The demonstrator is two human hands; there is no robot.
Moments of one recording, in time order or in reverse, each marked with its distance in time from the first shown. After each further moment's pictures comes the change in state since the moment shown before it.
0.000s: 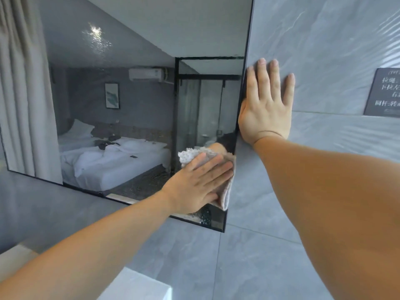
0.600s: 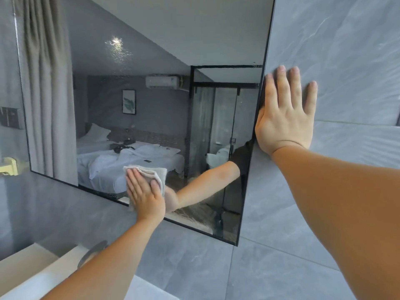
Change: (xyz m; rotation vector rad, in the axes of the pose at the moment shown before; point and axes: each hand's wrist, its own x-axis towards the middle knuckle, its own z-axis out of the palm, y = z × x) left_hand -0.107 -0.015 0.061 -0.610 0.146 -1.571; right_hand -0.001 0.004 0.006 0.019 0.049 -0.023
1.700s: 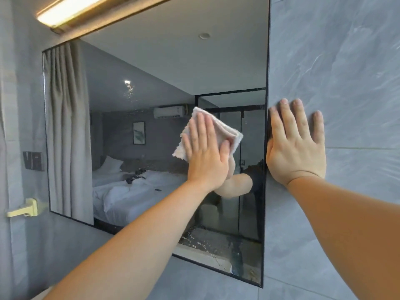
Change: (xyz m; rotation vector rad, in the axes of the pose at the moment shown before) left_hand 0.053 0.229 -0.017 0.181 0.027 0.619; right_hand -0.002 0.000 0.004 0.019 0.057 0.013
